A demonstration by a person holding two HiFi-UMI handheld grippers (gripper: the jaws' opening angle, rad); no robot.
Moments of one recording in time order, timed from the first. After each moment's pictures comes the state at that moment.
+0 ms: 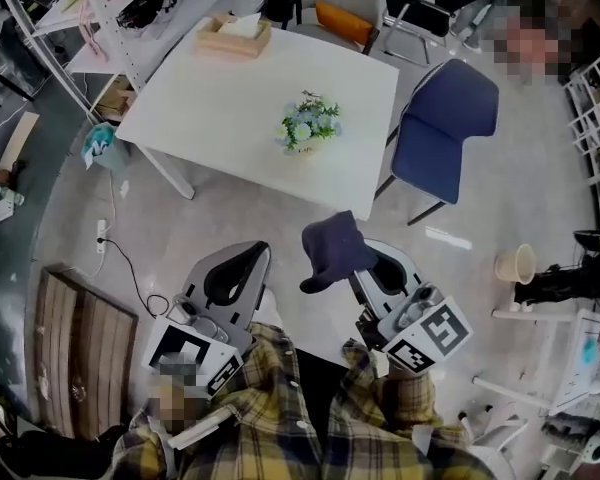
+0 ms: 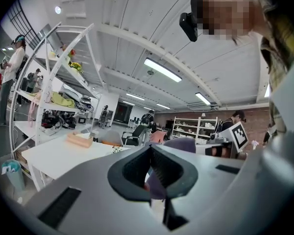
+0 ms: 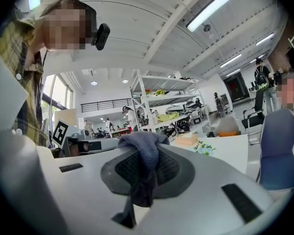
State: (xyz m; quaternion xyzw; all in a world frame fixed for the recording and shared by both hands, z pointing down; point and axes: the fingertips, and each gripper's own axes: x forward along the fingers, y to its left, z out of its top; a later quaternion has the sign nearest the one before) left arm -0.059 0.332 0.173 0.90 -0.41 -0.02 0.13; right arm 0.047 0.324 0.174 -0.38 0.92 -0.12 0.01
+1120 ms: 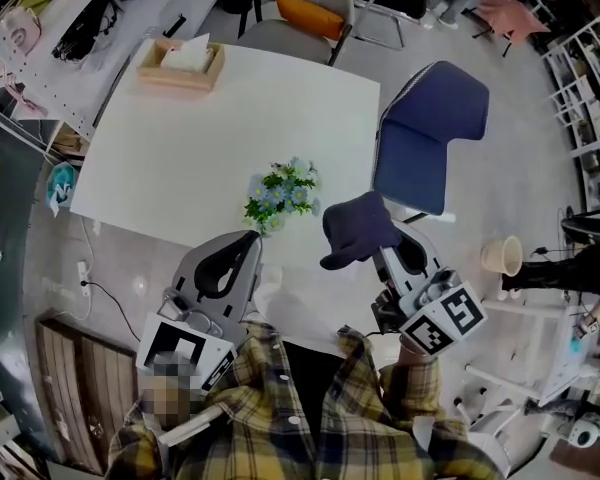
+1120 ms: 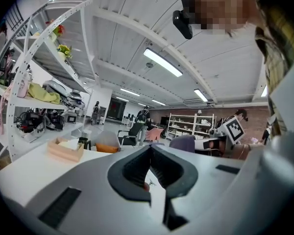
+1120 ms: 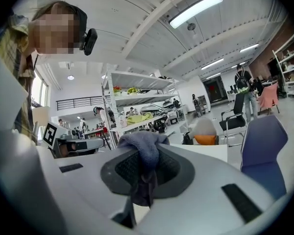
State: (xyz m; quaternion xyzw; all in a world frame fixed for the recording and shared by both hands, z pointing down) left arm -0.037 0.104 0.181 0.92 -0.37 0.01 0.13; right arm 0.121 0.098 0.183 -0.49 0.86 -0.15 -0.01
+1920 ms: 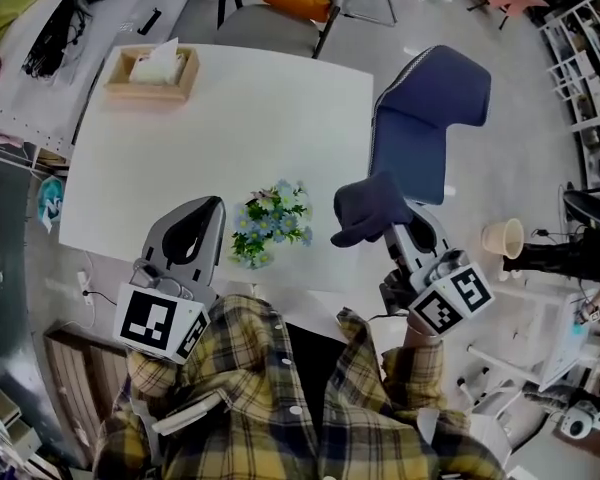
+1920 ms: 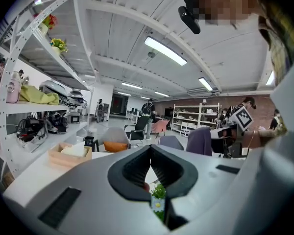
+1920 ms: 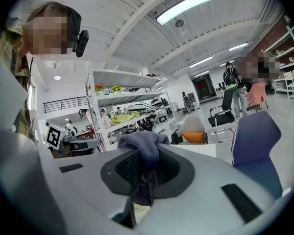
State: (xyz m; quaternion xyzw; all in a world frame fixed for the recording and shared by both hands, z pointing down) left arm -0.044 -0.016 0.214 0.91 -0.39 0.07 0.11; right arm 0.176 0.012 0.208 -0.53 0.83 -0.18 -0.02
